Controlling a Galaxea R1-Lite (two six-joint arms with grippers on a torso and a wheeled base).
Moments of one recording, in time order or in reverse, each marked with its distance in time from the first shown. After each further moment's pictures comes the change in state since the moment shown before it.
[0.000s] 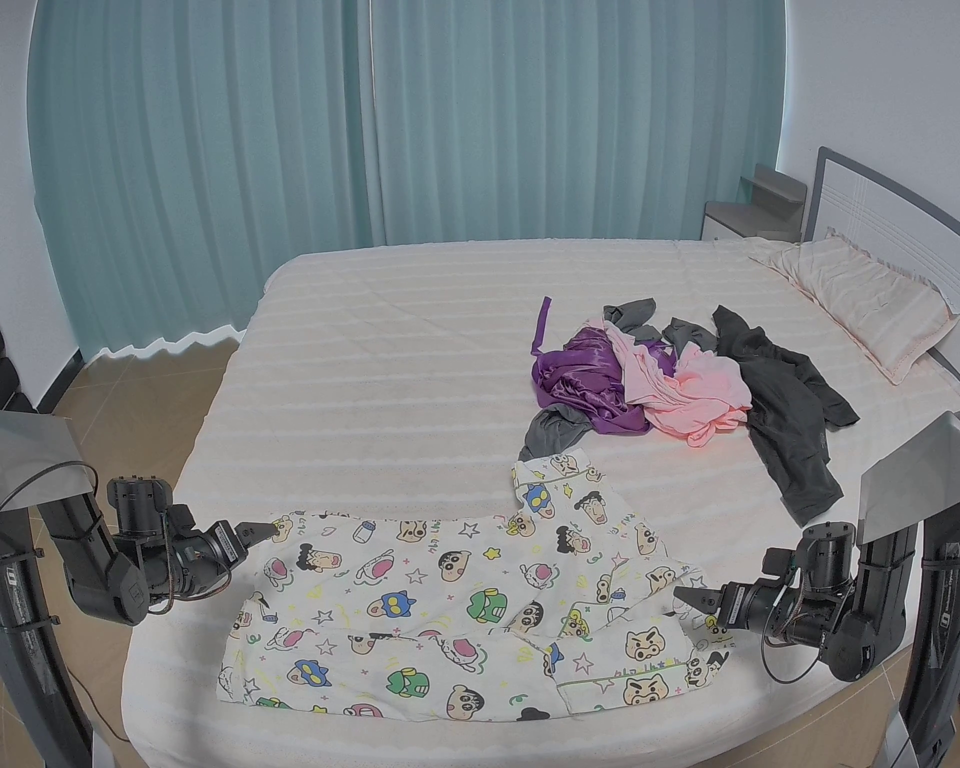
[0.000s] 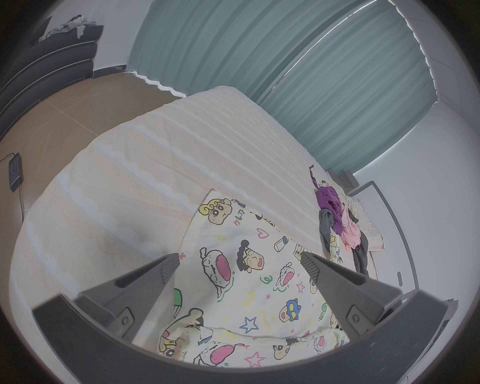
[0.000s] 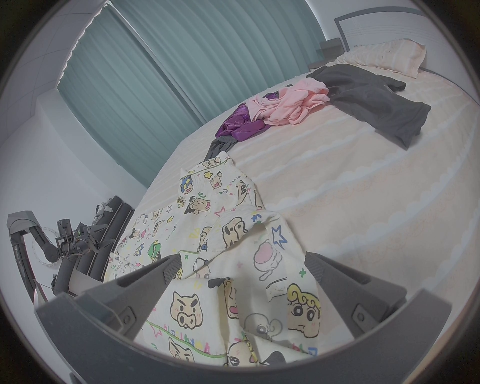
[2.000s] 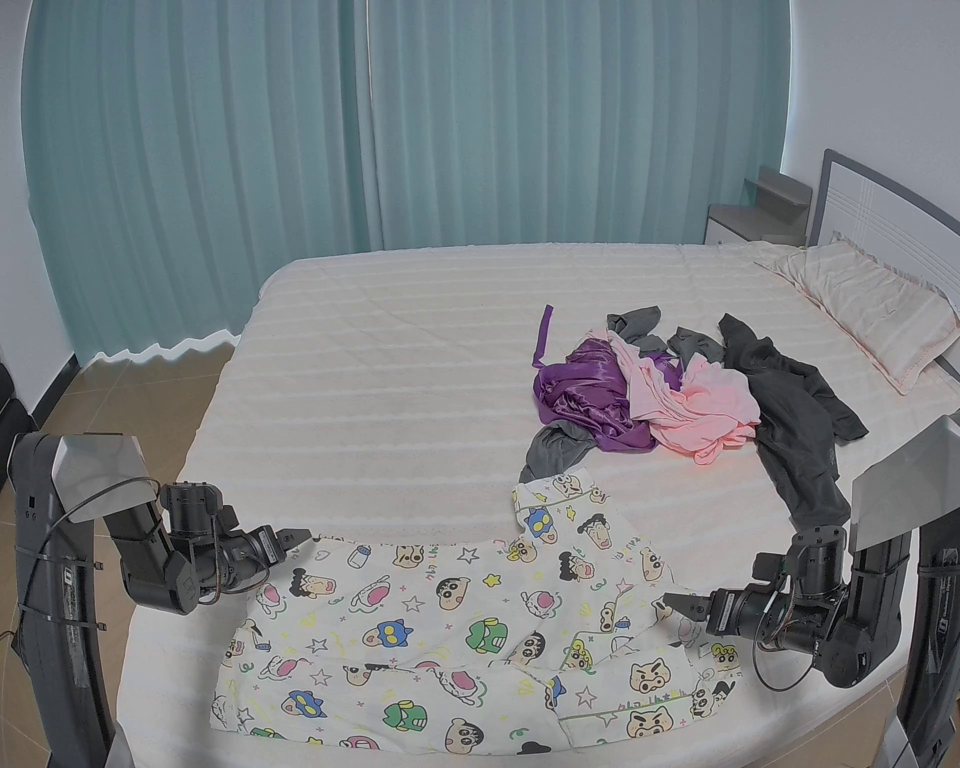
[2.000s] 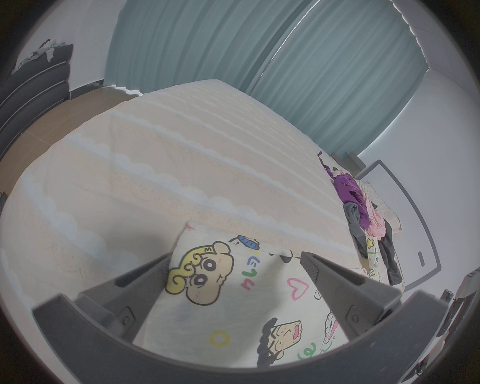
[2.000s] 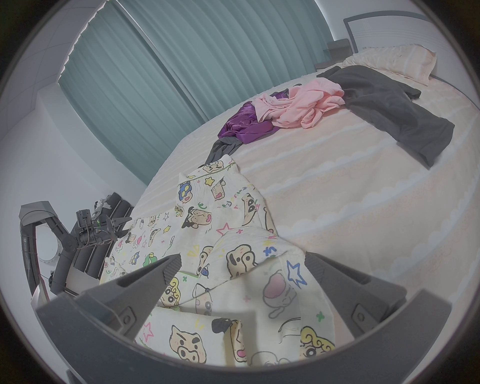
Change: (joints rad) left arm -0.057 0.266 -0.275 0.016 0.060 0.120; right arm 0.059 -0.004 0.007 0.000 -0.042 0.001
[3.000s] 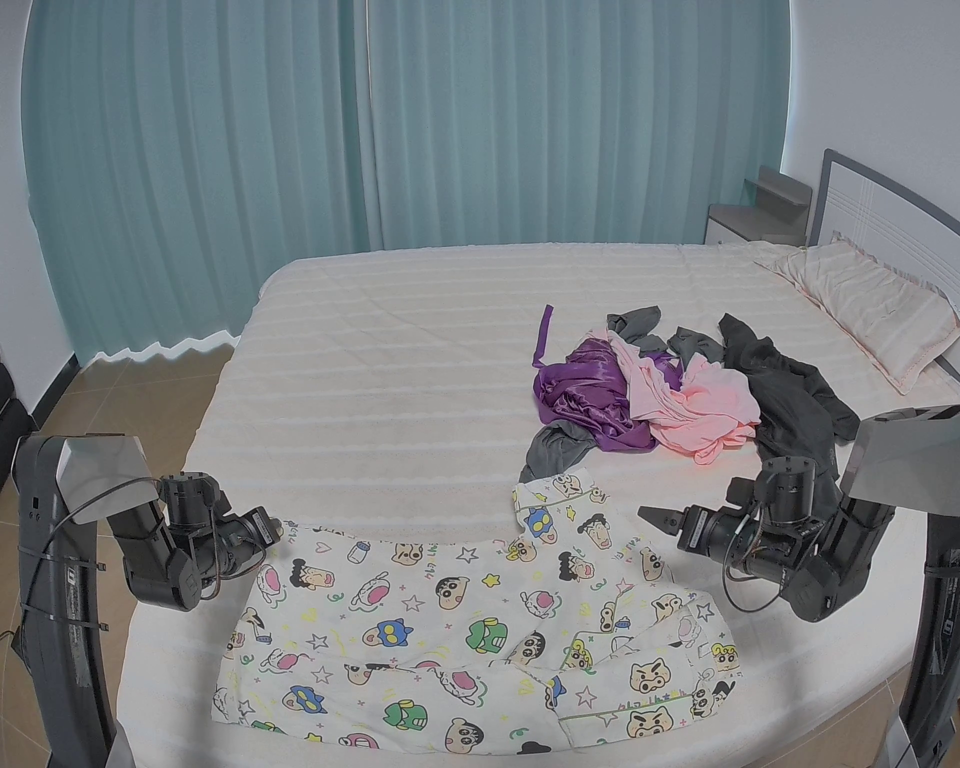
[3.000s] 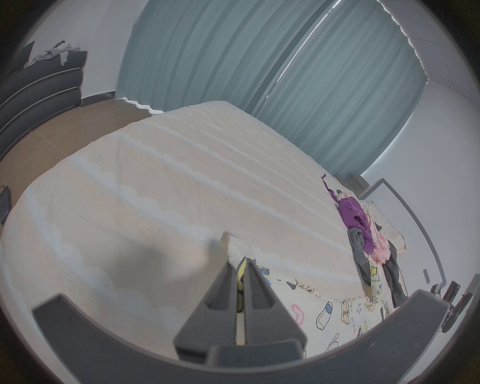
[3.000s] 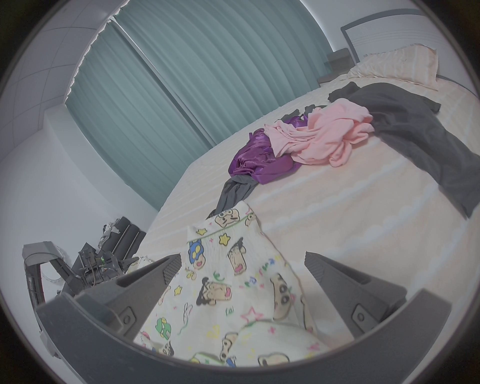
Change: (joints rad) left arm 0.004 0.020 -0.038 -0.096 0.073 -0.058; right arm 0.008 -0.037 -0.416 0.292 -0.003 0.091
